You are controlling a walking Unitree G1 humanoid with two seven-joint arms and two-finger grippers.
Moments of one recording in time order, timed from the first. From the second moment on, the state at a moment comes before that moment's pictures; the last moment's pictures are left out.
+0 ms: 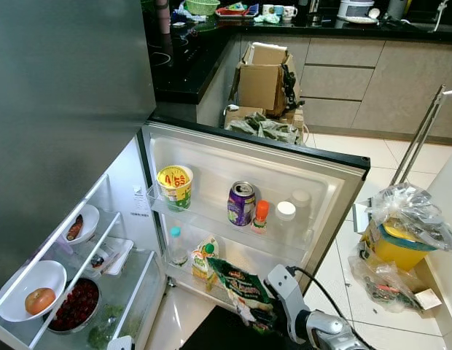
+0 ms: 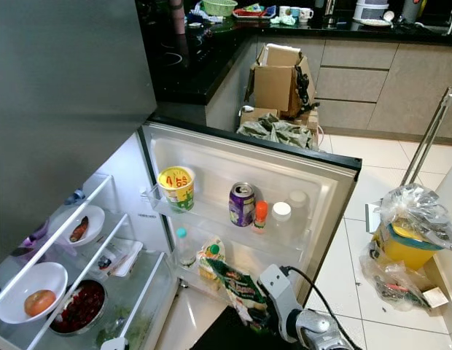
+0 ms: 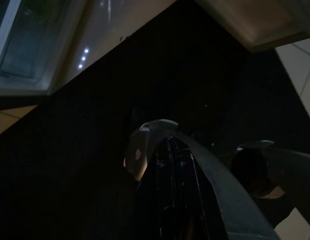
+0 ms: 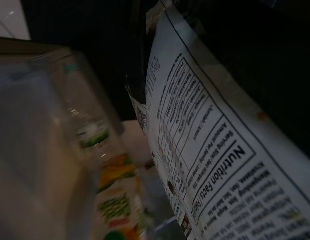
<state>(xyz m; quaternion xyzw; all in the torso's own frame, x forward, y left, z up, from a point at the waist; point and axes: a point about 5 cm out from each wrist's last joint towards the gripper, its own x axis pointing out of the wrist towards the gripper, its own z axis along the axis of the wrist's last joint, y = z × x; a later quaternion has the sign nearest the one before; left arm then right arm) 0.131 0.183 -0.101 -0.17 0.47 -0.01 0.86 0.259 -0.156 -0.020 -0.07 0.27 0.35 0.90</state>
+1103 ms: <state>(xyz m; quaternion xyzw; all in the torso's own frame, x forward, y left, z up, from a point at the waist) 0.225 0.183 -0.049 -0.09 0.31 -0.14 0.93 0.280 -0.154 0.000 -0.08 0.23 0.34 0.91</state>
